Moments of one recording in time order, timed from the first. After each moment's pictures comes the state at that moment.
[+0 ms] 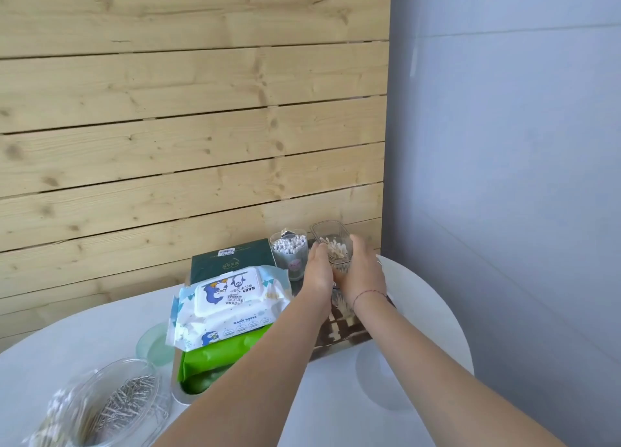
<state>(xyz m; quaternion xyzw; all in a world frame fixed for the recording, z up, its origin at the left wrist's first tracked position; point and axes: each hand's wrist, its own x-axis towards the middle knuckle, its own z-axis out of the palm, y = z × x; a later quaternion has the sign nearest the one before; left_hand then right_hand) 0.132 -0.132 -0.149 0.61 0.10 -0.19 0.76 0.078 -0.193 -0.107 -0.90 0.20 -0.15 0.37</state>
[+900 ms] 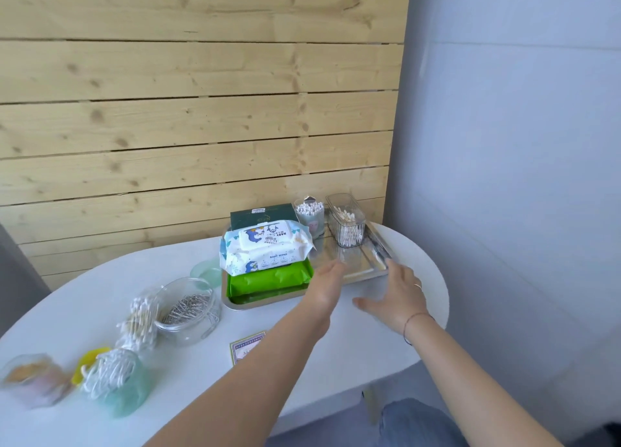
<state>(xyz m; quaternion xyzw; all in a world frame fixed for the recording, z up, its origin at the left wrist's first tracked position) -0.037 -0.057 -0.094 0.71 0.02 -0.21 0.67 -0.077 -0.186 -0.106 -0.94 0.19 -0.01 0.29</state>
